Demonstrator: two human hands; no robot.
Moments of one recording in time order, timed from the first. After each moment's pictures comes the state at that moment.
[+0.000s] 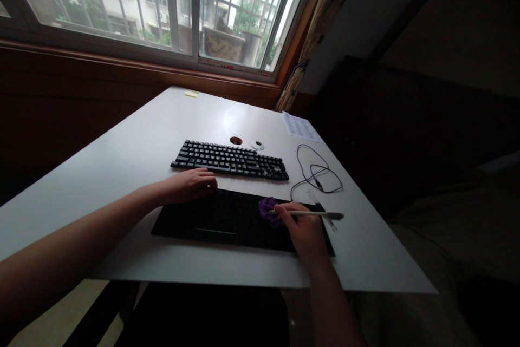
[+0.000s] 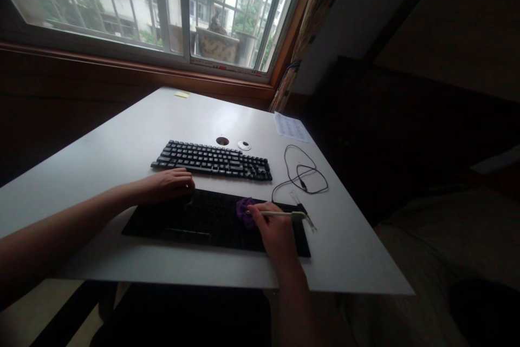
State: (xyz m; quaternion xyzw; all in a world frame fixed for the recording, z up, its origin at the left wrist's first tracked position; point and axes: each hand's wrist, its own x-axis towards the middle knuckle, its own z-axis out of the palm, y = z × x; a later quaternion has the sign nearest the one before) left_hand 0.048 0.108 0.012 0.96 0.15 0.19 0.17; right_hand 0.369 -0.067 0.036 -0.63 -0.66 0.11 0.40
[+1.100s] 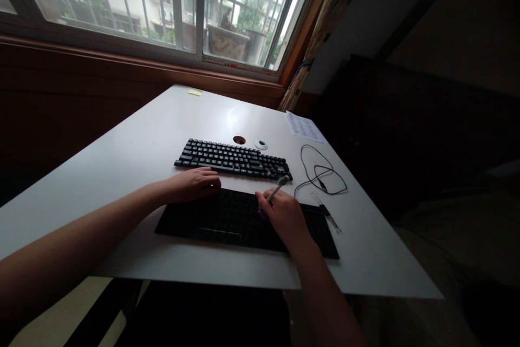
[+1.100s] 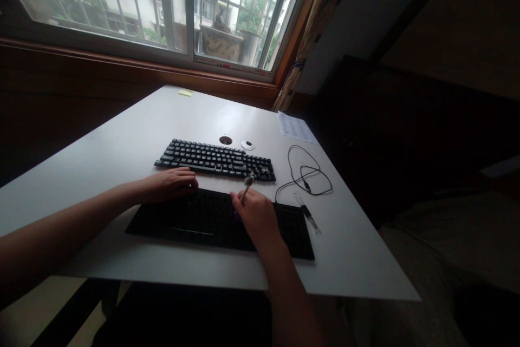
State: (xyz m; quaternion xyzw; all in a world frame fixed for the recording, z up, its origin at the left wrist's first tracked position) left_hand 0.050 0.107 0.013 0.96 0.15 0.18 0.15; right_hand 0.334 -0.019 0.035 -0.61 -0.75 -0.01 0.26
